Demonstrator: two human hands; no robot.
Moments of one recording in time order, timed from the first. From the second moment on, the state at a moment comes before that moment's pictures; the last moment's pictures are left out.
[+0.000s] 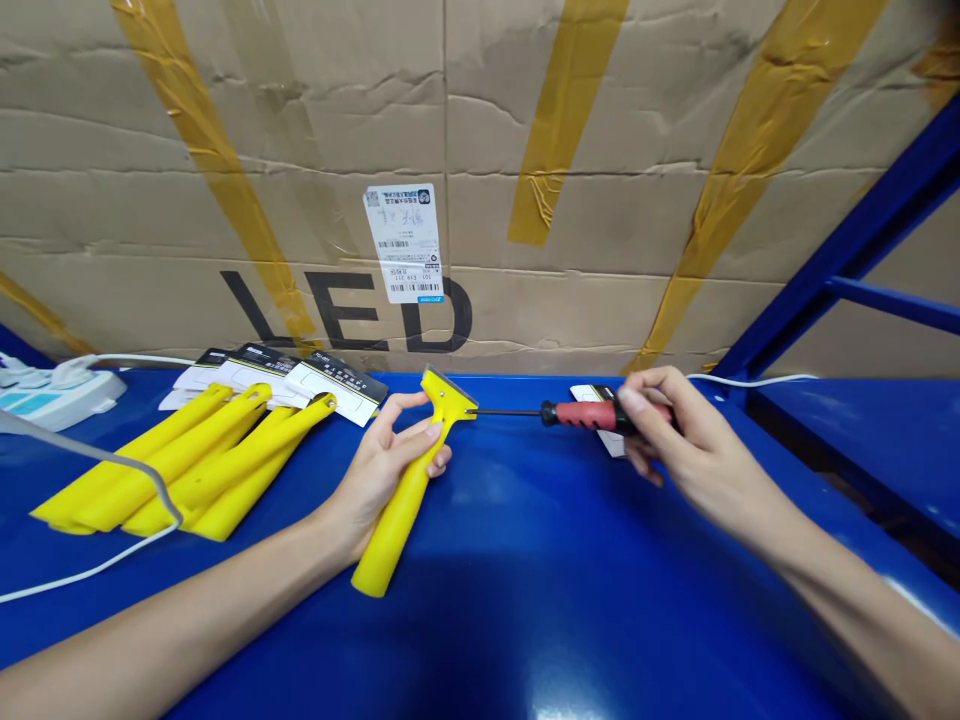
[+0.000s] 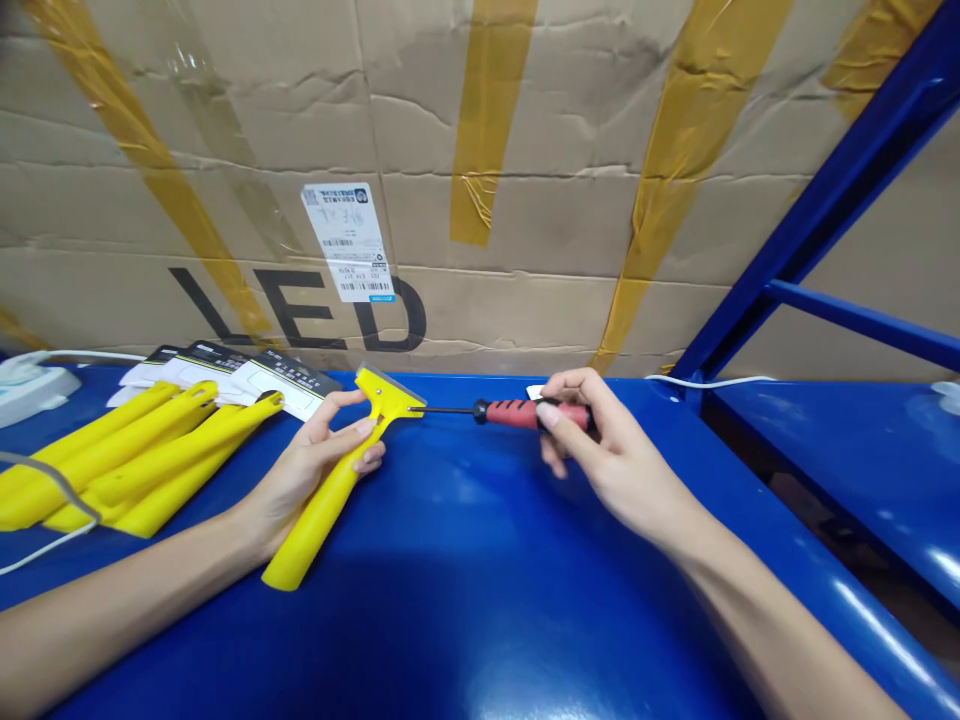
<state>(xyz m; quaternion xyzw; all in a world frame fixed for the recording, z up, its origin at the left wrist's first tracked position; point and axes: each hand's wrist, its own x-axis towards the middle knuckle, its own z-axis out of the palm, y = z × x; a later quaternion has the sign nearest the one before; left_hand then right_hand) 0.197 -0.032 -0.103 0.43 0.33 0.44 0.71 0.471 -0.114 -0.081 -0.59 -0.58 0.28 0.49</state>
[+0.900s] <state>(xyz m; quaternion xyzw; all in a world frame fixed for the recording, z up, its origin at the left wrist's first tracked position) 0.197 -0.038 -0.103 0.43 0.35 0.48 0.68 0.455 -0.100 -0.097 -0.59 -0.52 0.32 0.53</state>
